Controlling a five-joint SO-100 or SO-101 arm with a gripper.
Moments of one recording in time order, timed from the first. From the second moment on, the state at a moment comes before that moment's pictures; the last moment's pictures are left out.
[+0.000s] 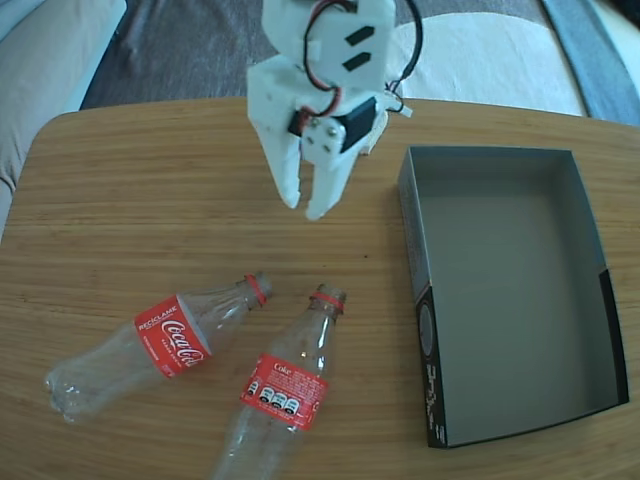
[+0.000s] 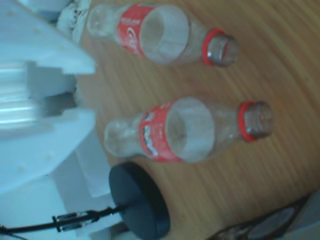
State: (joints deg) arm 4.0 110.4 80.2 93.0 -67.2
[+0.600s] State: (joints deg) arm -2.7 109.4 79.1 92.7 -67.2
